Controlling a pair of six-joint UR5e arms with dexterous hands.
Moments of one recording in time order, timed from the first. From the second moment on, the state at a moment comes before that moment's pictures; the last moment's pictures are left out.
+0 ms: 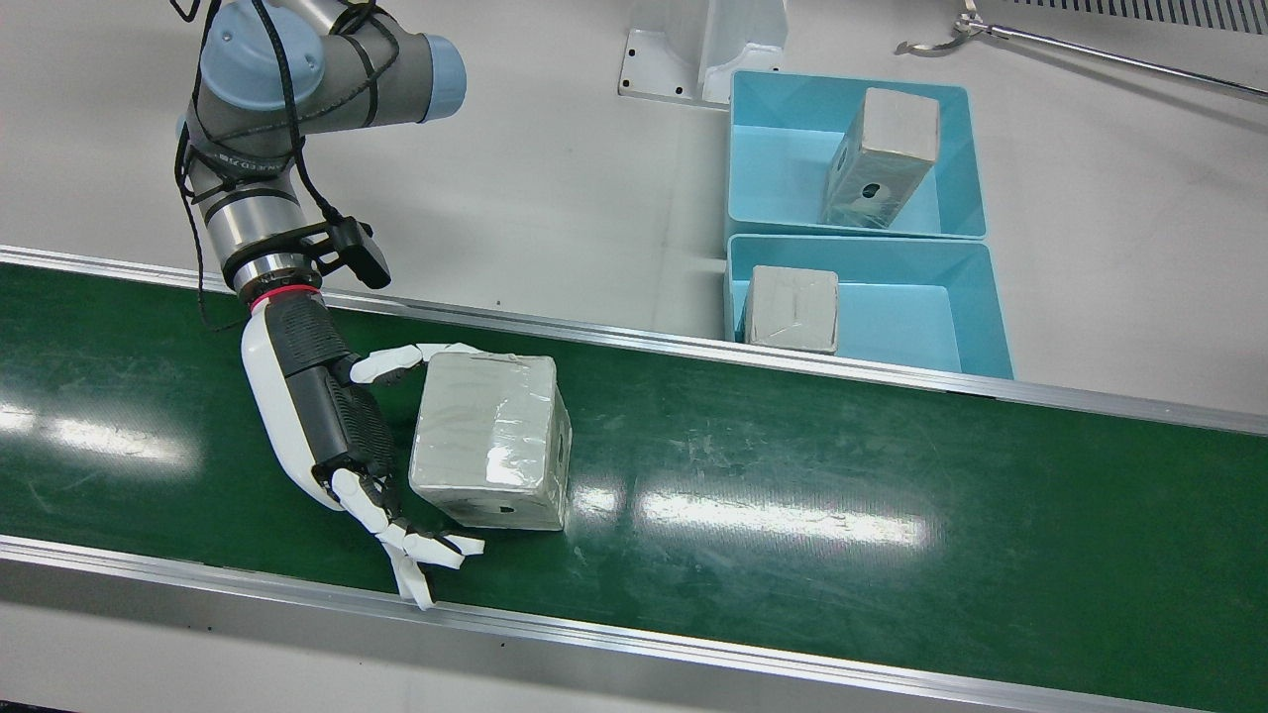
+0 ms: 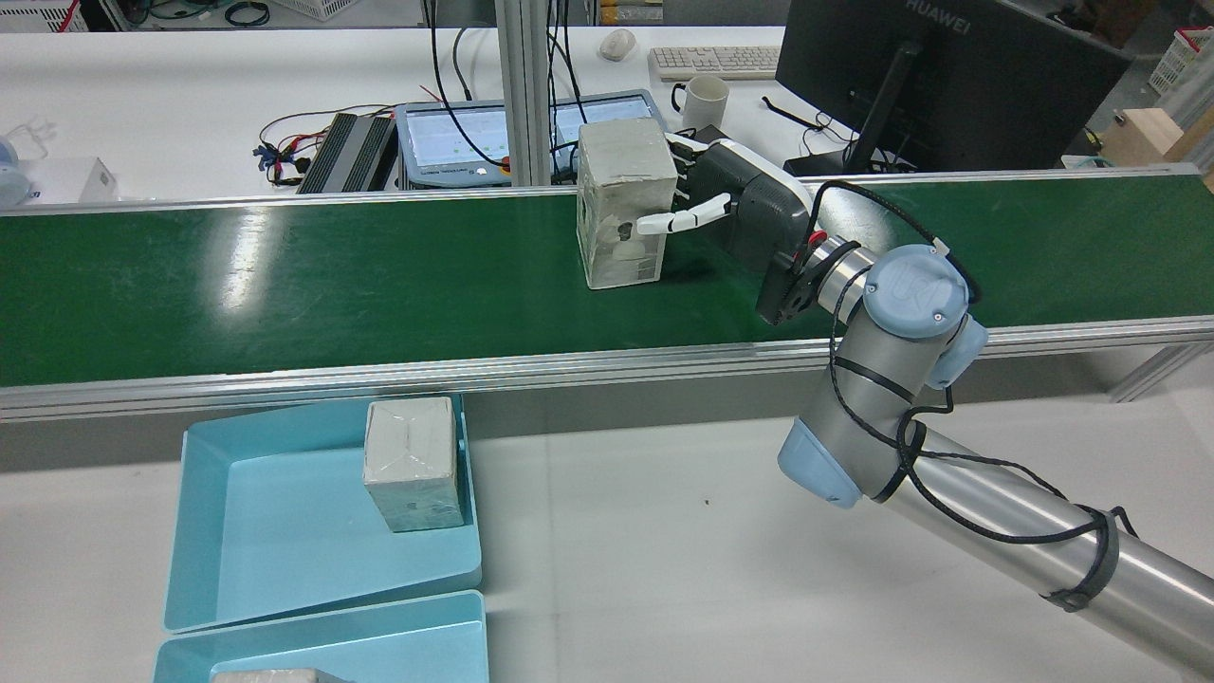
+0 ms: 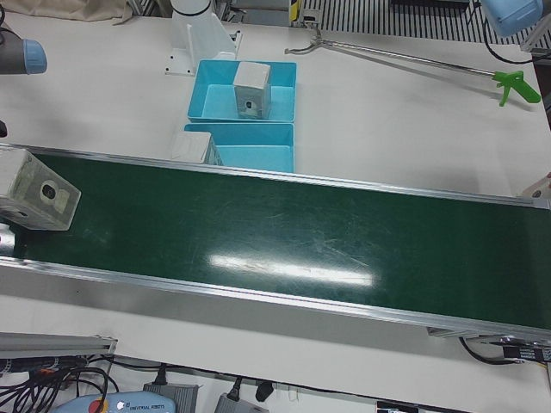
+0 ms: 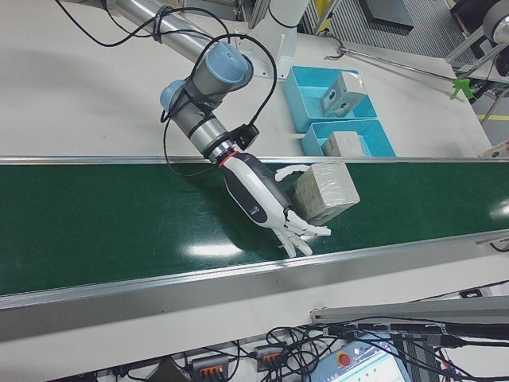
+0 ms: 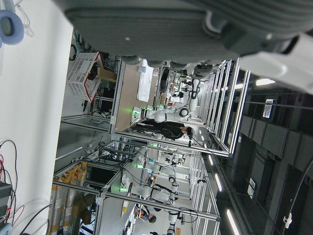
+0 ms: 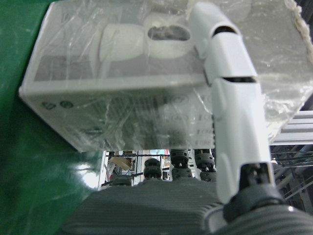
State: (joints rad) left arm -1.80 -1.80 -1.75 0.42 1.92 -0.16; right arm 0.86 -0.96 1.57 -3.37 -1.35 -0.14
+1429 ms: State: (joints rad) left arm -1.80 -1.80 -1.75 0.42 1.92 -0.16; right arm 0.57 -0.77 1.82 -3.64 -1.13 -0.31
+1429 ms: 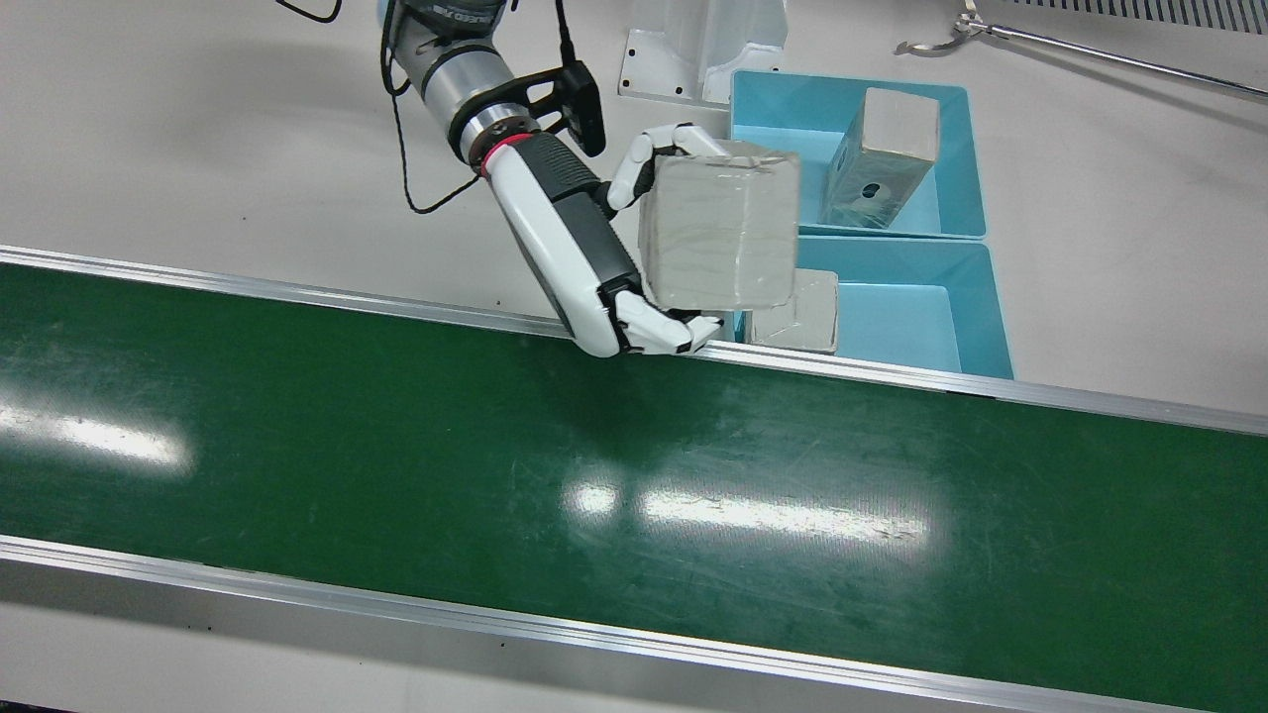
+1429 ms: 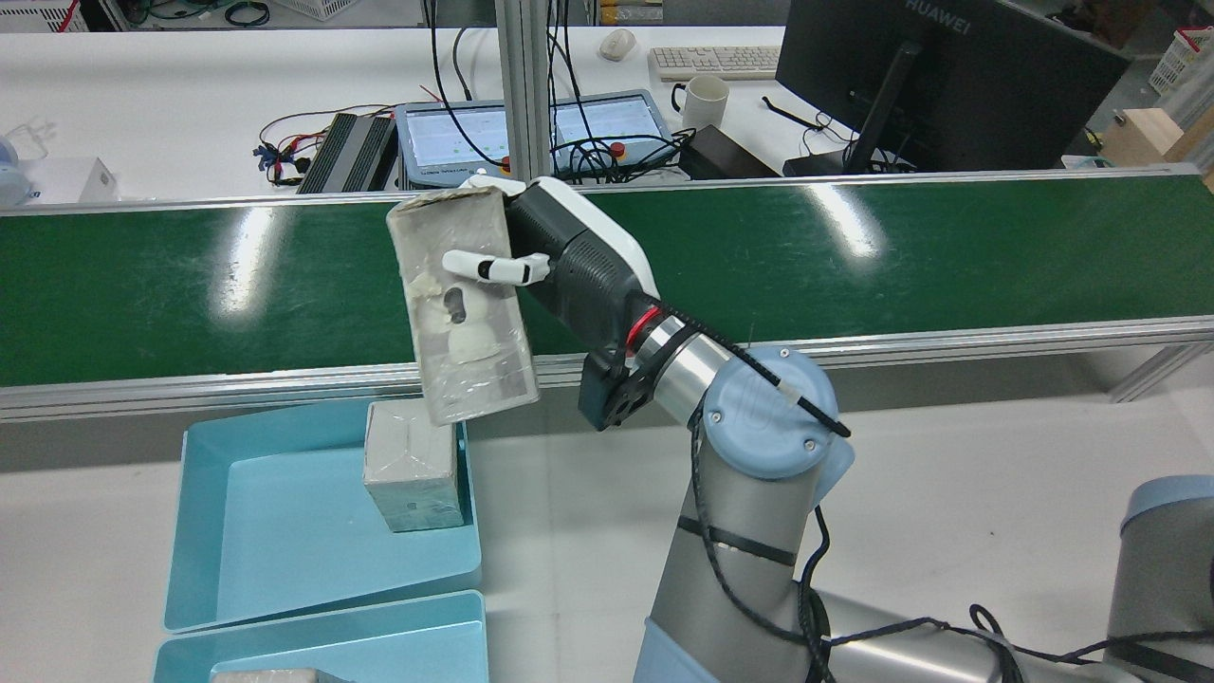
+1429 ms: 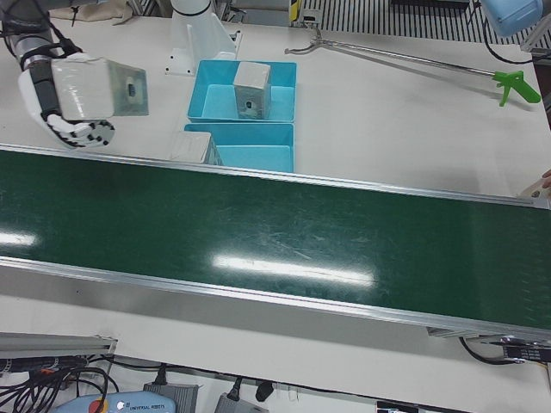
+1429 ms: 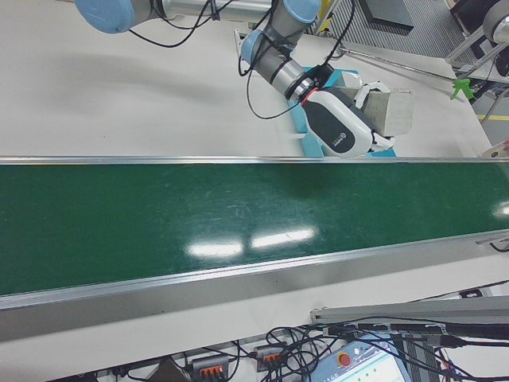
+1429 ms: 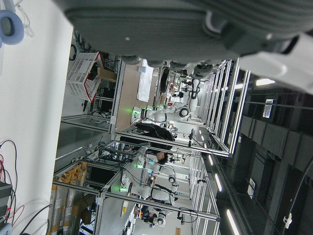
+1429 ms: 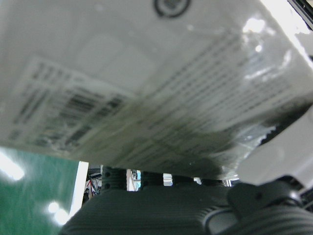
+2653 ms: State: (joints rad) left arm -1.80 -1.80 -1.75 0.42 1.92 -0.16; right arm 0.33 -0.74 1.79 -3.64 -1.06 -0.43
